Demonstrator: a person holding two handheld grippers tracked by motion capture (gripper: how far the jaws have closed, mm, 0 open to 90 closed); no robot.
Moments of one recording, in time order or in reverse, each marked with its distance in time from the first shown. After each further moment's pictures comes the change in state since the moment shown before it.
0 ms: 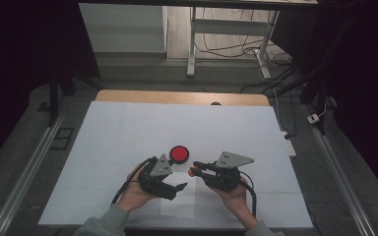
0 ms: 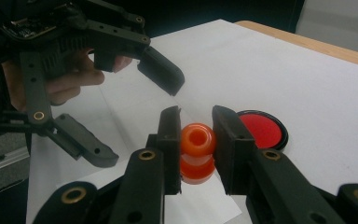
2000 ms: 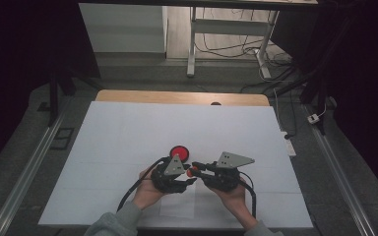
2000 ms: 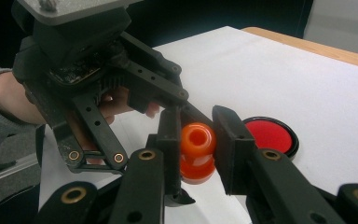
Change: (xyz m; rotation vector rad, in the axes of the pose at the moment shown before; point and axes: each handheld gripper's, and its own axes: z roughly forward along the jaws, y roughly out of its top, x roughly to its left) left arm -0.003 0.009 0.032 -0.002 -0.038 0.036; right arm 0.001 0.000 0.000 -0.028 0.034 0.014
